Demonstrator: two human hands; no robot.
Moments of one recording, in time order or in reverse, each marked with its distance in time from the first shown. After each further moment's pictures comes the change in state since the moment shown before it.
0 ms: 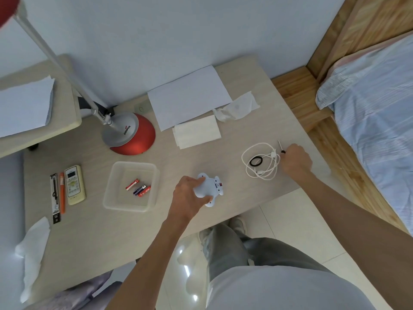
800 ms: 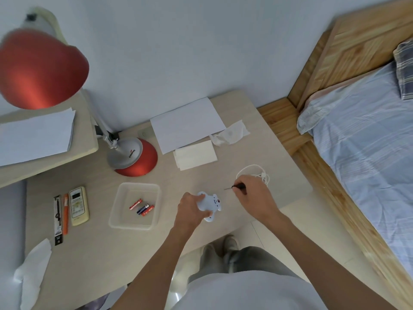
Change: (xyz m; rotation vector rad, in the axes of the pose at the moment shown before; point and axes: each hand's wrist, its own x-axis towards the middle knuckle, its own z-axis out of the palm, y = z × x) left_hand 0.011 0.022 -0.012 -0.003 -0.138 -0.121; right_hand -0.171 -0.071 -0.056 0.266 -0.057 -0.634
